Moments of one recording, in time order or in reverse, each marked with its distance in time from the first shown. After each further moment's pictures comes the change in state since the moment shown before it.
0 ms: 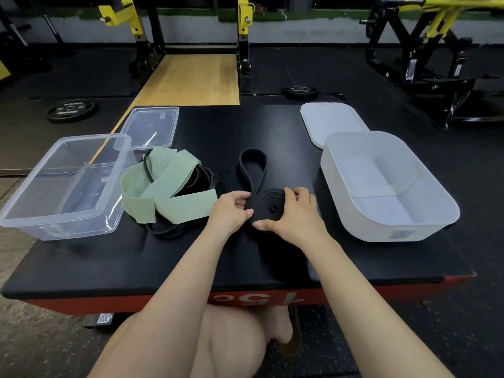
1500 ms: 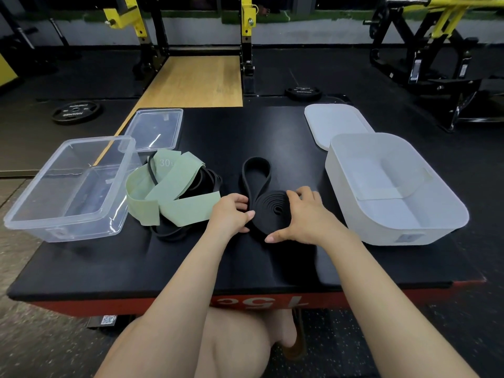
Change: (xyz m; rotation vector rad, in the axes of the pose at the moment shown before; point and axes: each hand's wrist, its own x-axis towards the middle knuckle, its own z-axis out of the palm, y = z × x) left_hand 0.005 -0.003 -0.004 -0.123 -0.016 -0.106; right_hand 0.006 0.005 -0.018 -0.196 -0.142 -0.107
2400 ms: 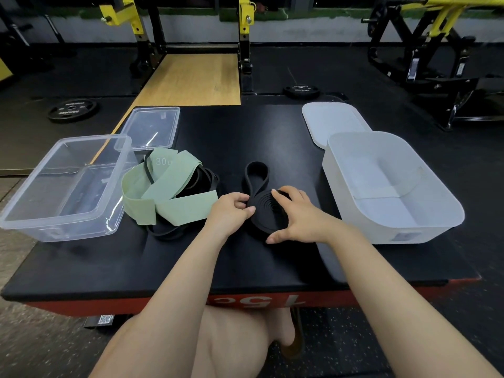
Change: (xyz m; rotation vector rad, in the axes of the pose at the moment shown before) left_hand -0.004 0.001 -0.001 0.062 -0.005 0.053; right_hand 0.014 0.016 0.006 0.106 -0.108 -0.224
